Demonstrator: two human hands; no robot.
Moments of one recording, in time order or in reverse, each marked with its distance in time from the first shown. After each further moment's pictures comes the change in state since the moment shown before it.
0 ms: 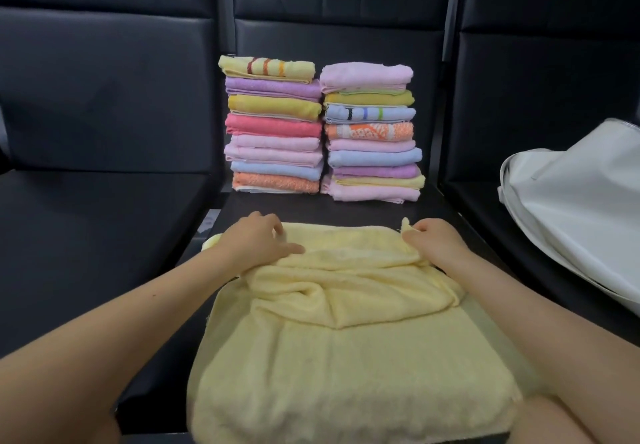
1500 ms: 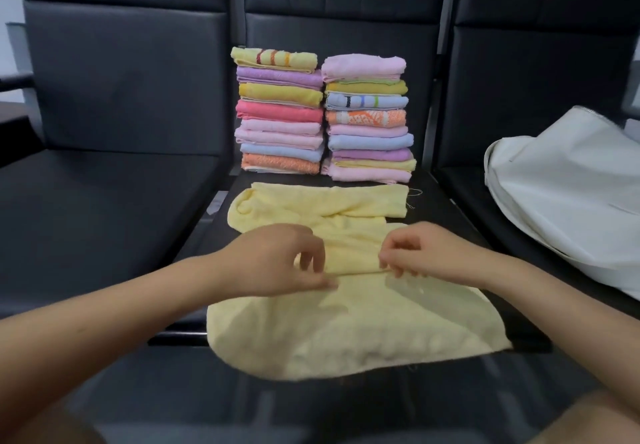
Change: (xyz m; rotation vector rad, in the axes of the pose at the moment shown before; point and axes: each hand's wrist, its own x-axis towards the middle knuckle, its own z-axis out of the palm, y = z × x) left_hand -0.142 0.046 -0.028 0.020 -0.080 0.518; right_hand -0.133 -0.013 -0.053 0.019 -0.504 -0.483
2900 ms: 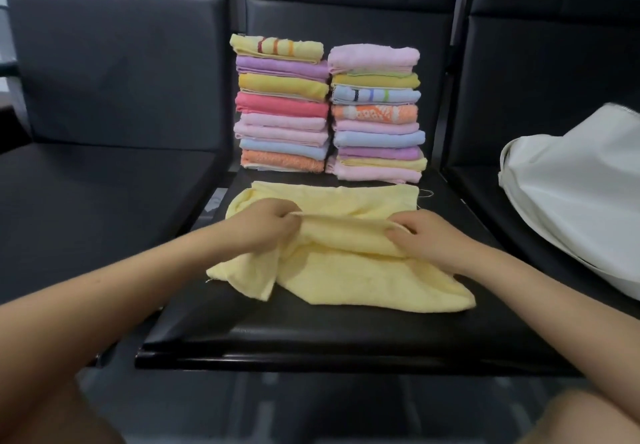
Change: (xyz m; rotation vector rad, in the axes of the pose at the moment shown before) left_hand 0.049 -0.058 0.001 -0.448 0.080 -0.344; right_hand 0.061 0.030 0.001 -0.153 0.163 0.008
